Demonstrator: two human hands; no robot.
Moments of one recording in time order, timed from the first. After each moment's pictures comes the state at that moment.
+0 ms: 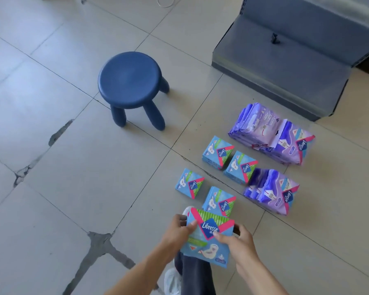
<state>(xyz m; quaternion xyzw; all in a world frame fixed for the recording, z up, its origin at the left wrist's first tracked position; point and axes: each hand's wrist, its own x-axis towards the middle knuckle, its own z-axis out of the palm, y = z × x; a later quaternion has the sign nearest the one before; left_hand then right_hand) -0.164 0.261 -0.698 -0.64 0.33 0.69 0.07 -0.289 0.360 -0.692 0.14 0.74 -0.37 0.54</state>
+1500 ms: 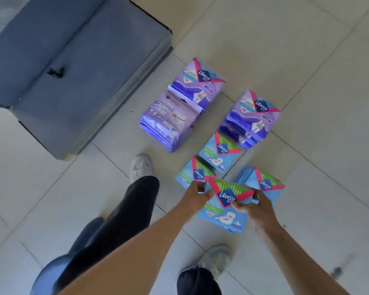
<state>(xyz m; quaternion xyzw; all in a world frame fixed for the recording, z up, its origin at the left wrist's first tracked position) -0.426 0.046 -0.846 -0.17 0.72 0.44 0.51 -0.349 0.197 -0.808 0.53 0.53 -0.64 0.16</state>
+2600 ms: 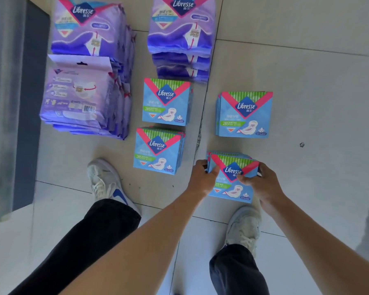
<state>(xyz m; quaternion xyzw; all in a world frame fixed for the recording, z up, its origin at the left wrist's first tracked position) -0.335 0.084 -0.995 -0.04 0.76 0.30 0.58 -0.204 0.167 -1.005 0.66 0.35 -0.67 0.02</state>
